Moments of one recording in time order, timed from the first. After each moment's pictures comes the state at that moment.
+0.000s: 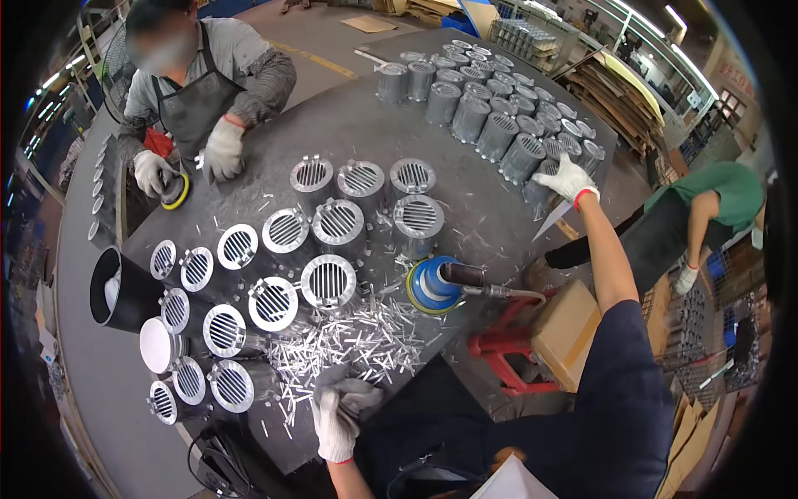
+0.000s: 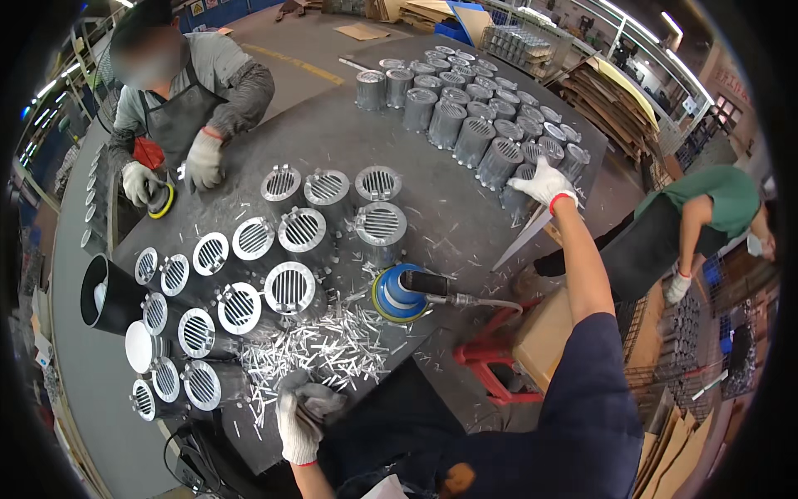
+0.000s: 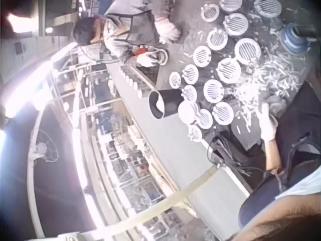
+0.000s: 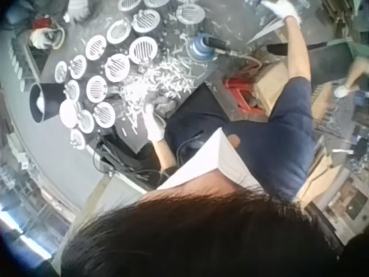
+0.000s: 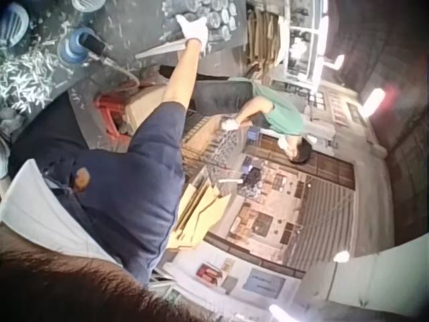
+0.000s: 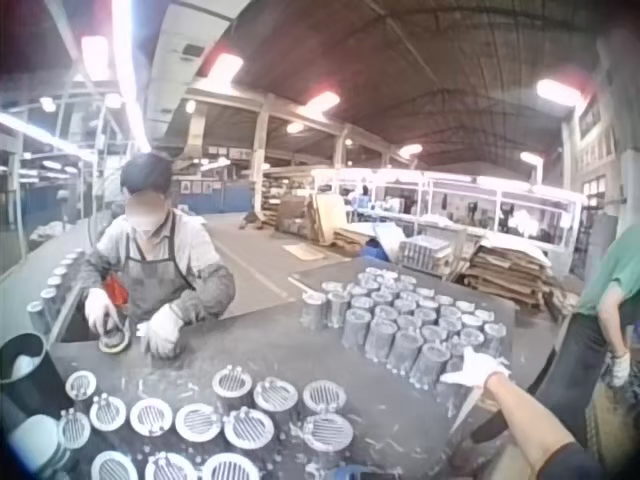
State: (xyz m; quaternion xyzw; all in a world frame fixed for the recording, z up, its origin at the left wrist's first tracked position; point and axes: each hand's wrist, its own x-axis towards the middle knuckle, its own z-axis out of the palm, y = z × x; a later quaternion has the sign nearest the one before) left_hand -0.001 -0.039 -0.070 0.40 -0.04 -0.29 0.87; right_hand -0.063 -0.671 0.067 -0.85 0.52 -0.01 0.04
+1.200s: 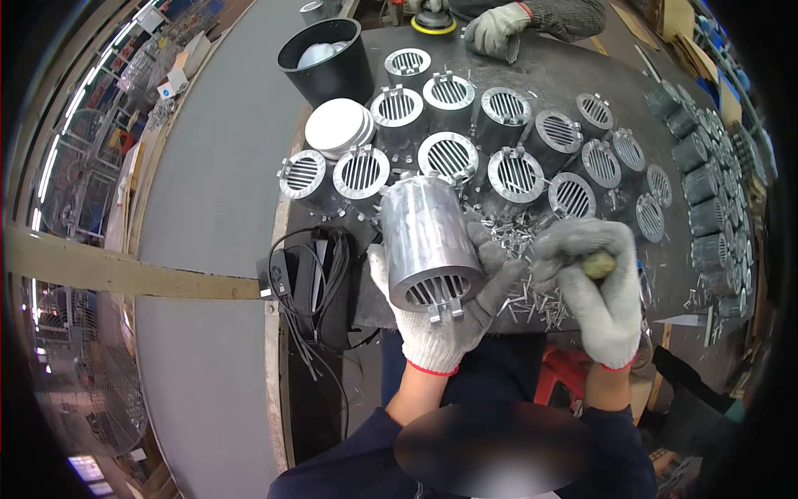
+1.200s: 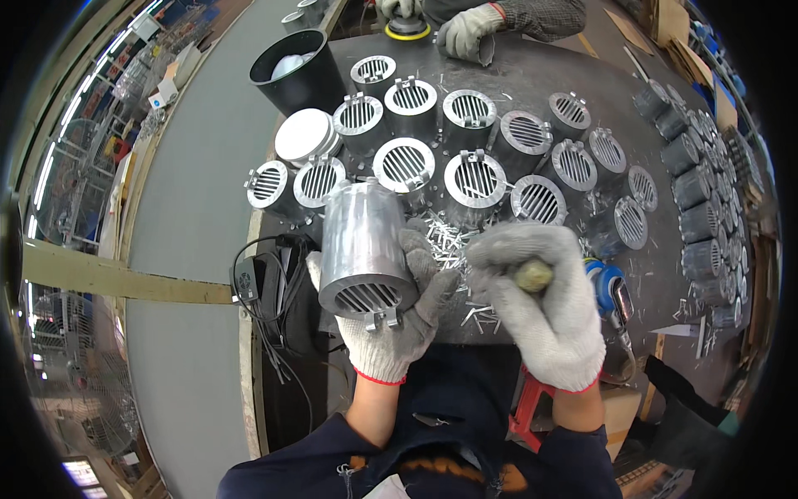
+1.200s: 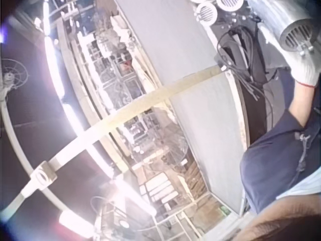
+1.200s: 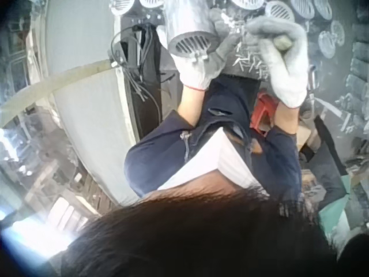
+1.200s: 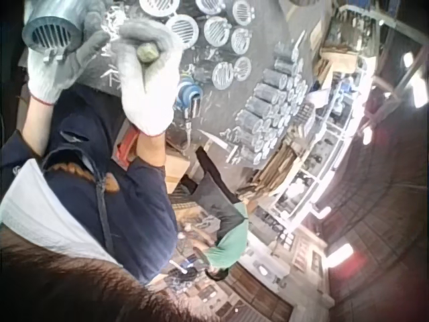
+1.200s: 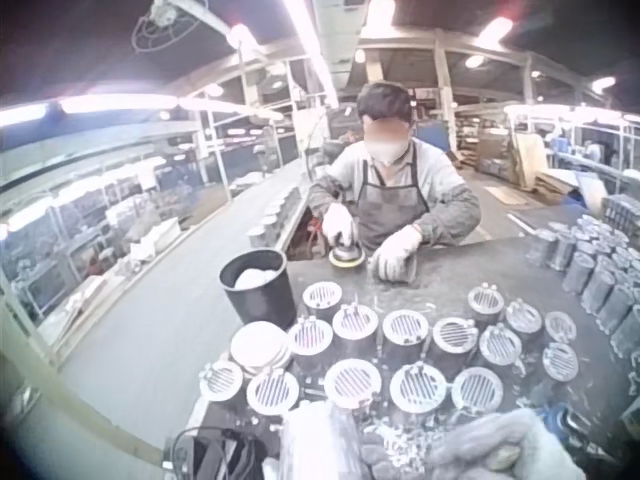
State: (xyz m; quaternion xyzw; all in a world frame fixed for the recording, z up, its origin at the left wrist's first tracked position) left_hand 0.013 -0.010 0.029 -0.08 0.04 -0.16 0.98; right_hand 0.009 -0.197 0.112 -0.68 -0.10 -0.03 0.72
